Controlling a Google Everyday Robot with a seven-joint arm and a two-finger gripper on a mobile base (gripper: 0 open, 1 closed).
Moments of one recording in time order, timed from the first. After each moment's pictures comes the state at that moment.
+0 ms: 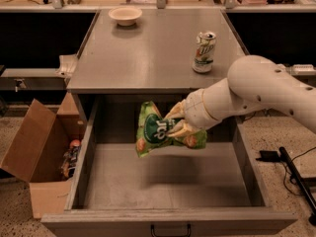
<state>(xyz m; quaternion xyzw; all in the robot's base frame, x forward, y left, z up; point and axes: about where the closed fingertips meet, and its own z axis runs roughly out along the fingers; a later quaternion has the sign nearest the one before) 0.527 -0.053 0.773 -0.74 0.57 0.09 0.35</state>
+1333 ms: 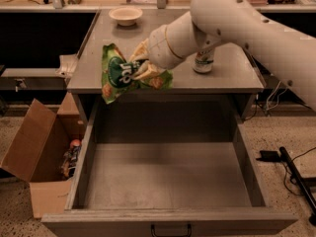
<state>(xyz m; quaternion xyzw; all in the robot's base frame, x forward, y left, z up) 0.625 0.034 0.900 -0.78 0.47 0.03 0.42</state>
